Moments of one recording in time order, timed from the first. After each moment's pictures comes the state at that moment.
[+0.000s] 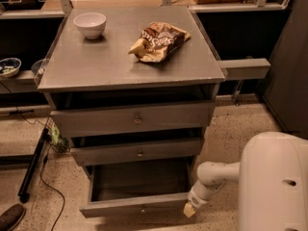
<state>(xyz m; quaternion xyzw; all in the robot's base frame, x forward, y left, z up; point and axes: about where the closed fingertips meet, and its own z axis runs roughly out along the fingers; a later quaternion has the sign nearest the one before) 0.441 -0.157 0.280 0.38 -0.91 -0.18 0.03</state>
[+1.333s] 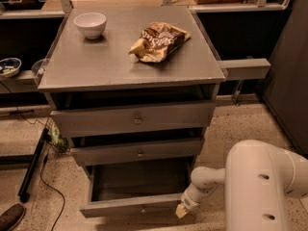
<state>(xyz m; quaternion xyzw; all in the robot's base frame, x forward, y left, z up) 0.458 -0.131 0.214 0.34 -0.92 -0.21 0.03</state>
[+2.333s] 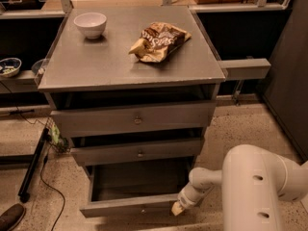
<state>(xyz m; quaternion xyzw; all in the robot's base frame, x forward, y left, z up) 0.475 -0.117 0.190 0.32 -0.92 -0.22 0.01</state>
